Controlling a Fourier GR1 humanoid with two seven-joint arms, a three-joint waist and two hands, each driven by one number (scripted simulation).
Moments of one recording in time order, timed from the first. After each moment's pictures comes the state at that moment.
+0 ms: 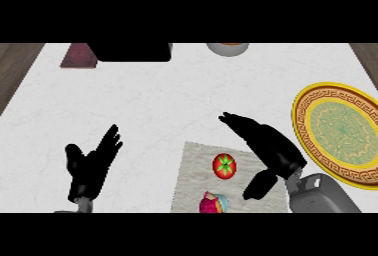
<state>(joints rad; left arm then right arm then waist) 0.03 0.13 -0.11 -1.43 0.13 0.08 0.19 -0.29 -0.34 0.45 -1.65 0.49 0.31 0.30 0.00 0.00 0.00</state>
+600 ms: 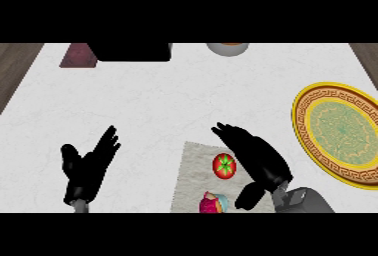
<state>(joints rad) 0.05 0.11 -0.09 -1.49 0.11 0.06 0.24 -0.20 -0.23 0.48 -1.66 0.69 0.33 0.32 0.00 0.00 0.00</state>
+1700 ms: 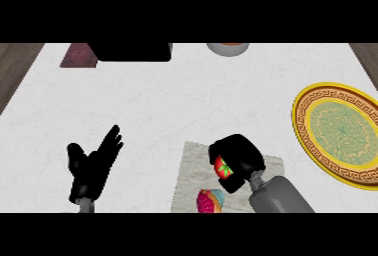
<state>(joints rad) 0.04 0.07 -0.07 -1.47 0.07 0.04 0.24 -0.28 -0.11 0.48 -1.35 0.97 0.29 0.14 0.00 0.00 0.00</state>
